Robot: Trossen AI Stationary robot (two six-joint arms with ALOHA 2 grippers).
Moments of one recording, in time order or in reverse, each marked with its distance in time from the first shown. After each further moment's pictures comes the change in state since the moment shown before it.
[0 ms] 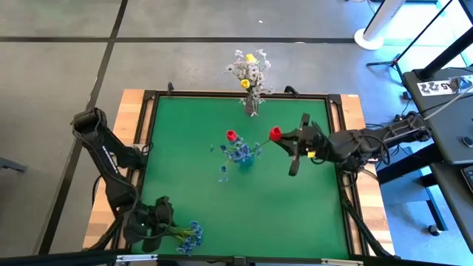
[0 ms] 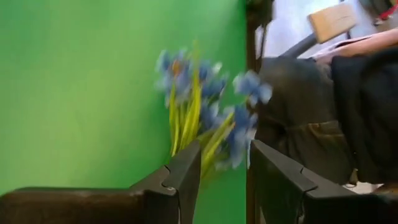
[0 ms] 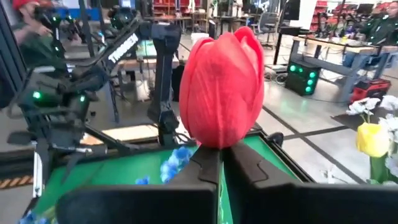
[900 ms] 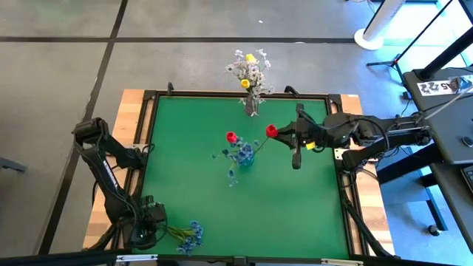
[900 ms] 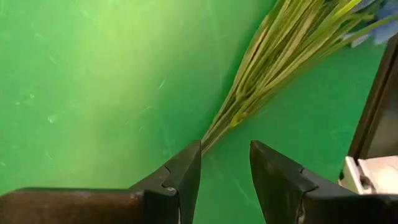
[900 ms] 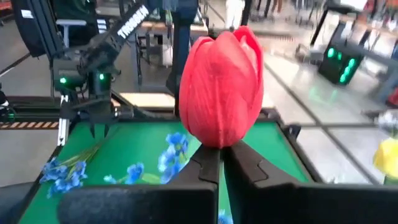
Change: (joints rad) left arm -0.112 0.148 0.000 -0.265 0.214 -0.331; right arm -0.144 0.042 0.200 -0.293 -0.298 -0.071
